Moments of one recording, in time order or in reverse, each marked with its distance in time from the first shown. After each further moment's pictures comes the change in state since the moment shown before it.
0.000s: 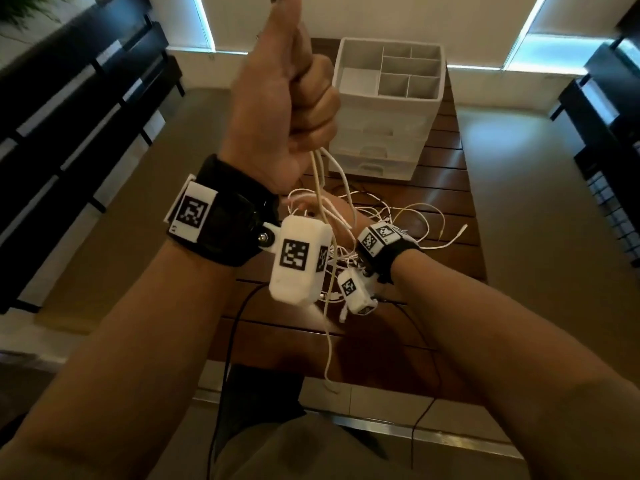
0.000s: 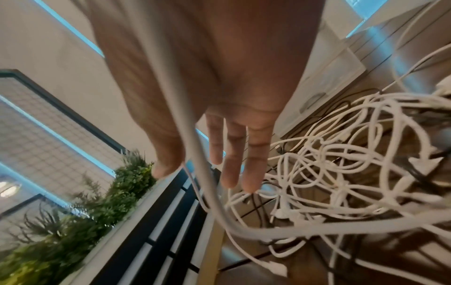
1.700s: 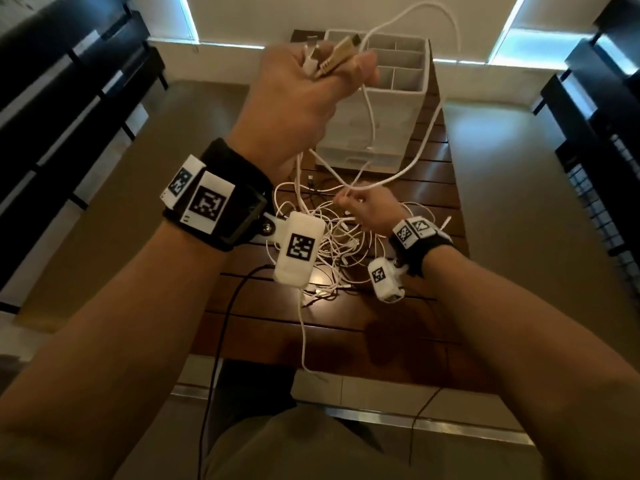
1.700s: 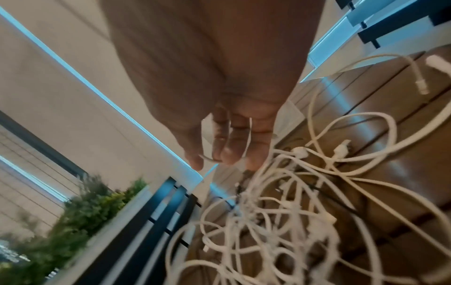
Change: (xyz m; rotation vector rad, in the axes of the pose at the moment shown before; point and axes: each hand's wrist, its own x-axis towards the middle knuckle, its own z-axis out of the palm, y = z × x) left_hand 0.016 -0.024 0.002 0.656 0.026 0.105; right_hand -0.039 0.061 -0.043 -0.094 0.227 0.364
